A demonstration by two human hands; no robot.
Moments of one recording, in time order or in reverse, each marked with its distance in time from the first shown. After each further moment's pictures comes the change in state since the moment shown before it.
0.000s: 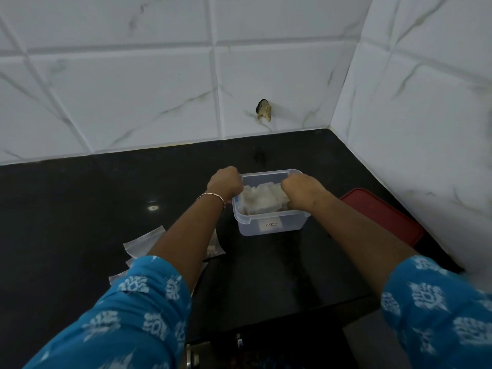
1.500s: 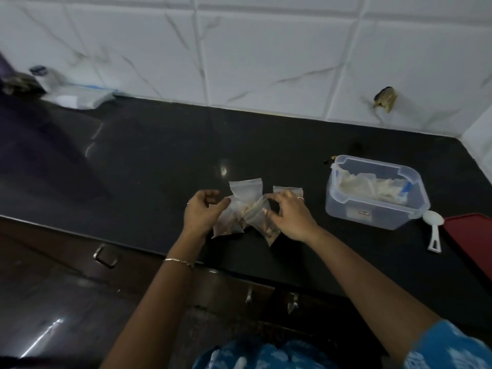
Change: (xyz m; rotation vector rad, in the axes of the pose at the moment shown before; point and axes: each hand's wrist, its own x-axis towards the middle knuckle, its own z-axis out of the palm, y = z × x) left_hand -0.216 -0.212 0.009 -0.885 0.553 -0.464; right_hand -0.032 -0.204 0.050 0.608 0.060 -0.362
